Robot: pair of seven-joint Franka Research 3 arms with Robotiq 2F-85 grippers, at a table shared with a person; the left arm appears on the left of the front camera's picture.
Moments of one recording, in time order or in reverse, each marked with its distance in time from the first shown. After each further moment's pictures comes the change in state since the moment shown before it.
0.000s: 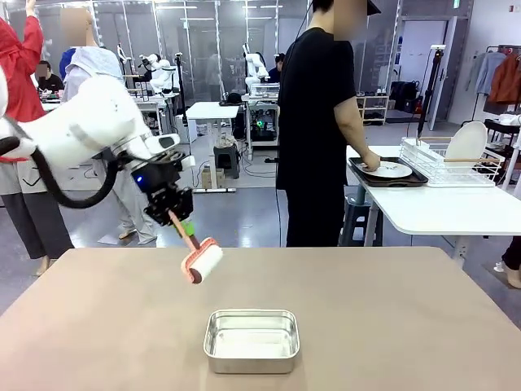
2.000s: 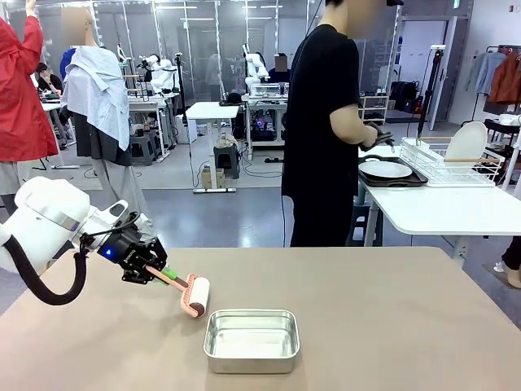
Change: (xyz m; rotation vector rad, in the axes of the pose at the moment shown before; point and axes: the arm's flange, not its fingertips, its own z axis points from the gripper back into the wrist) left arm -0.071 0.143 -0.094 -0.308 -0.245 0.348; right arm 0.000 0.000 0.000 0.000 0.000 0.000
